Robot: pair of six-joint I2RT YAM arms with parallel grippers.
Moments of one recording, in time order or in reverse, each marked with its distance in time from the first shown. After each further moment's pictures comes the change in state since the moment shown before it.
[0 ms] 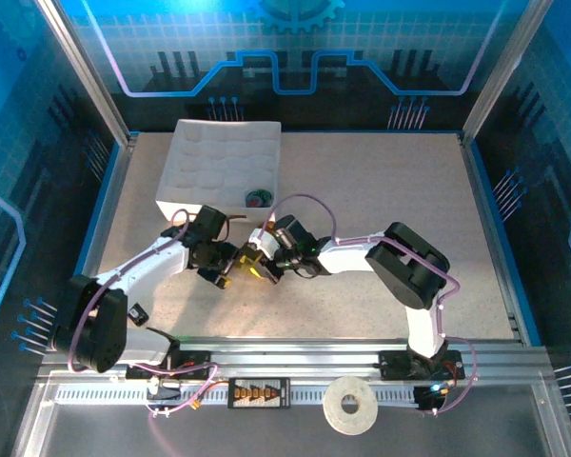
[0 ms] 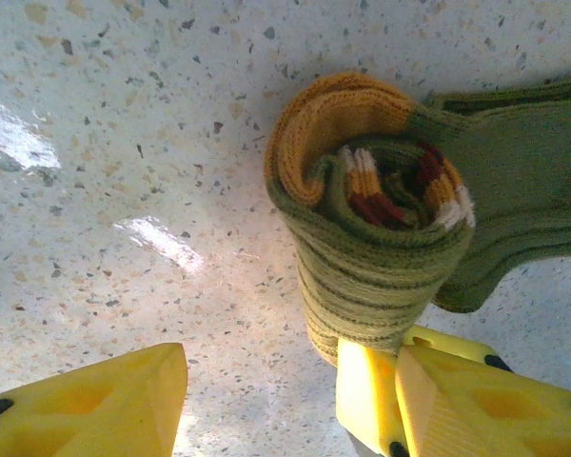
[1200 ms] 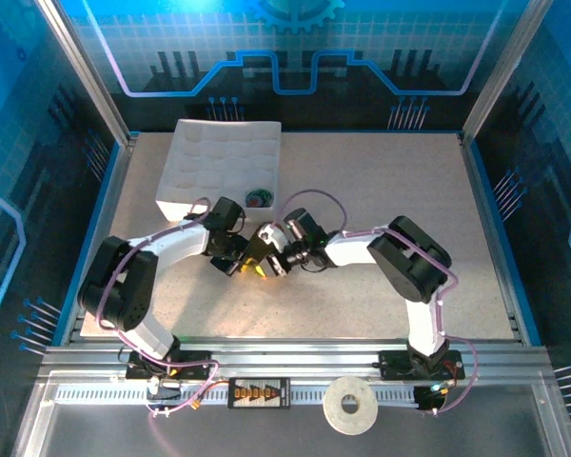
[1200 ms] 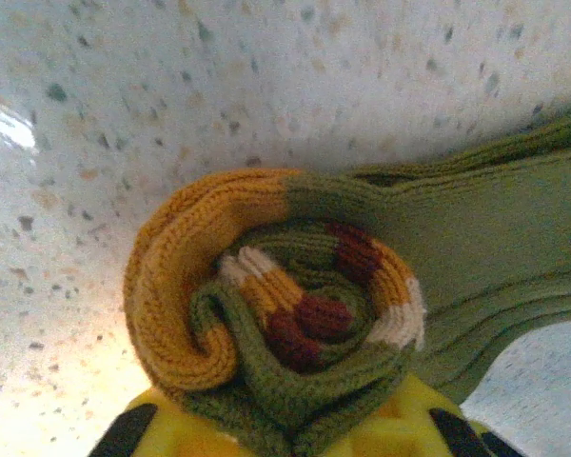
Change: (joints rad) left arm -0.027 0.268 0.131 0.051 0.003 0.061; right arm -0.078 -0.013 -0.046 0.010 -0.173 0.118
